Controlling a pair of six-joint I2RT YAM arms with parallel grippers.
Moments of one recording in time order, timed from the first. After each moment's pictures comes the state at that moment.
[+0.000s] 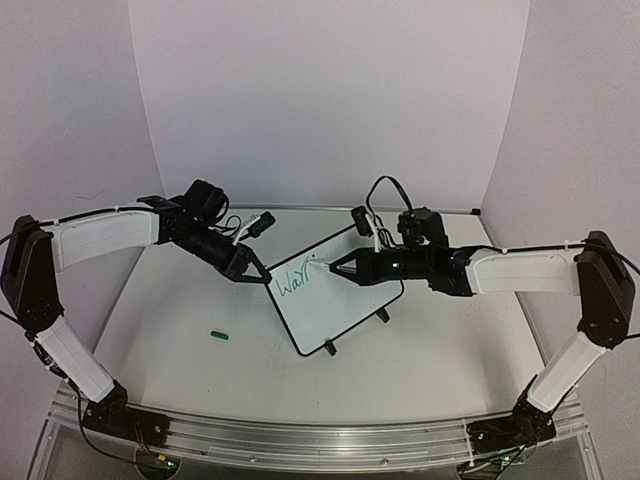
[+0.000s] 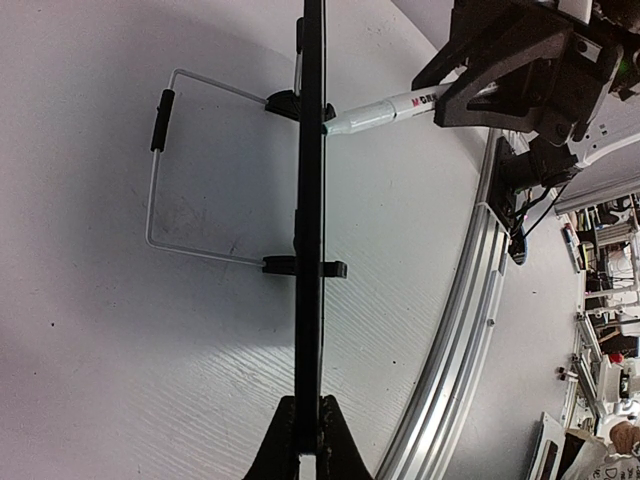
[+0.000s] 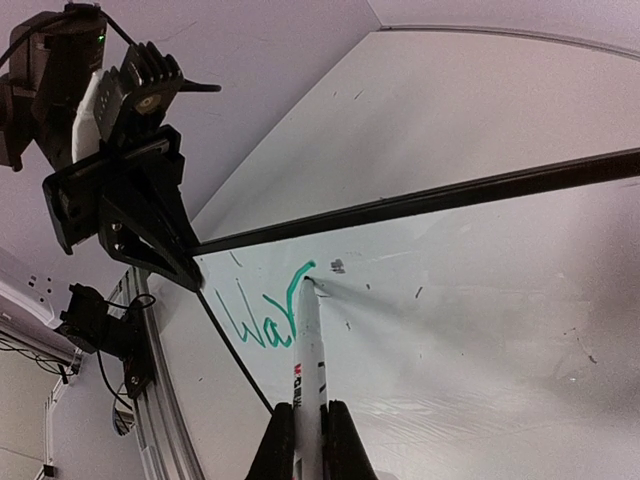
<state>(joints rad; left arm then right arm) -0.57 1.59 1.22 -0.60 0.73 0.05 0.73 1.63 0.99 0.23 -0.45 0.45</state>
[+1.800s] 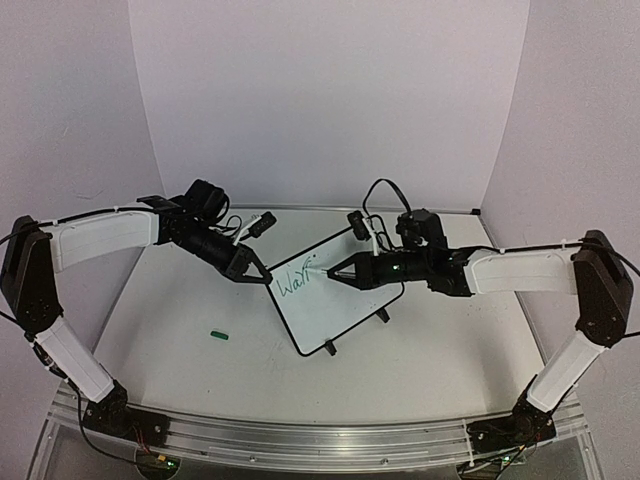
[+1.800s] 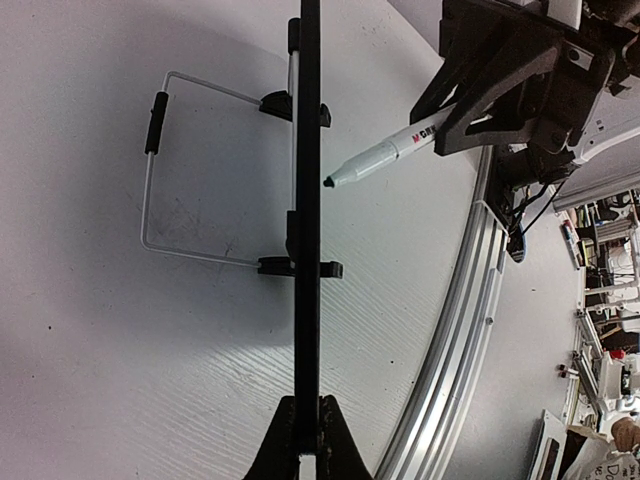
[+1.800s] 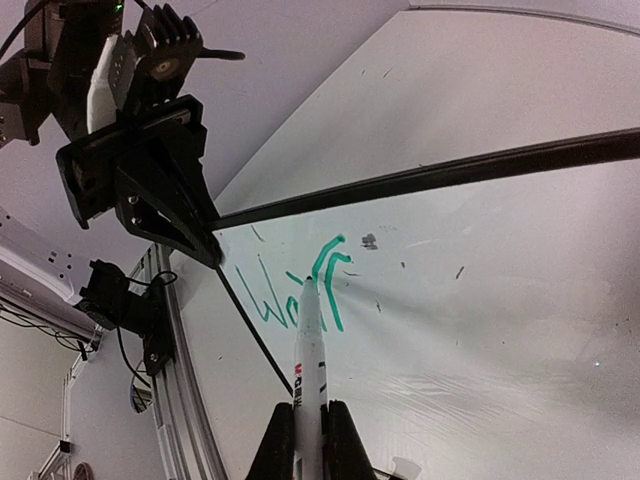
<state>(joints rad) -0.58 1.59 1.22 -0.60 0.73 0.06 0.73 1.64 0.99 0.23 -0.54 0.44</state>
